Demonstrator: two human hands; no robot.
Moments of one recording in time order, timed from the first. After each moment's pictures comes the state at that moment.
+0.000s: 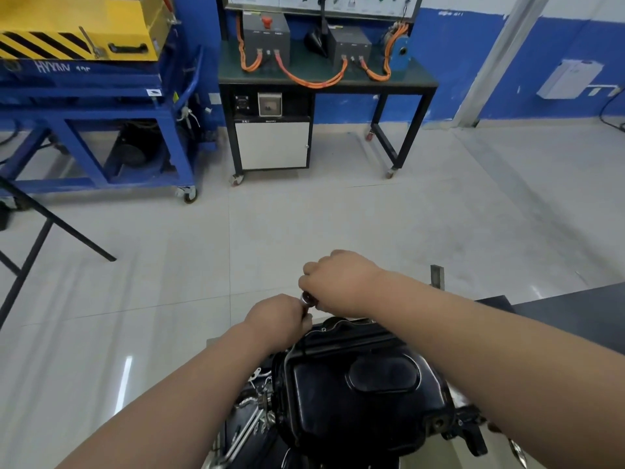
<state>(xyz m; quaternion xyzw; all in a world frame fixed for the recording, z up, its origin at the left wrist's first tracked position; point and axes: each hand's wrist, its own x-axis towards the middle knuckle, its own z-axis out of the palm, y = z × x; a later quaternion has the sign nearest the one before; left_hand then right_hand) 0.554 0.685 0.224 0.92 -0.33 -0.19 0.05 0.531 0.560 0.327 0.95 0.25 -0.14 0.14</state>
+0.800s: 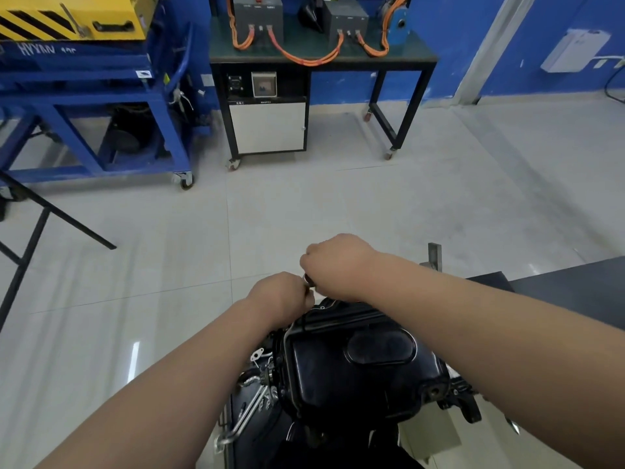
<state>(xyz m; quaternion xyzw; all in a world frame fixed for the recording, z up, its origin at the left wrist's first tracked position) 0.551 0.677 0.233 0.93 -0.31 -0.21 0.03 0.523 0.564 0.323 0.96 0.18 -0.17 0.14</state>
